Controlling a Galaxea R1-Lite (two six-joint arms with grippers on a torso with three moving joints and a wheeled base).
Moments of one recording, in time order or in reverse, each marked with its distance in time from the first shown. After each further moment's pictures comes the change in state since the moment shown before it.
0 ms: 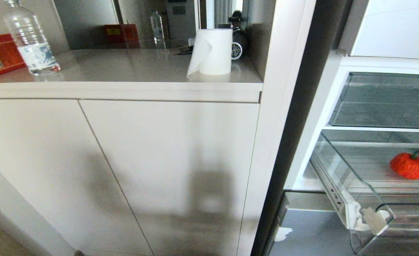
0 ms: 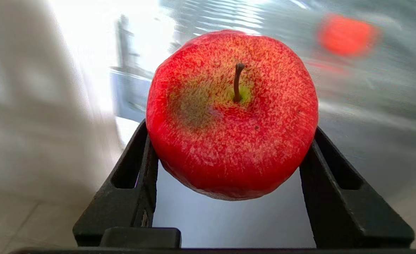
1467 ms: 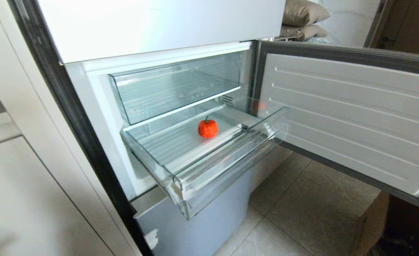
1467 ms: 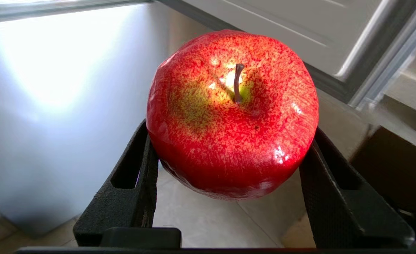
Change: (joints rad) left arm 0.001 0.000 0.000 0.000 0.000 0.000; right arm 0.000 0.000 0.000 -0.002 -0.008 0.037
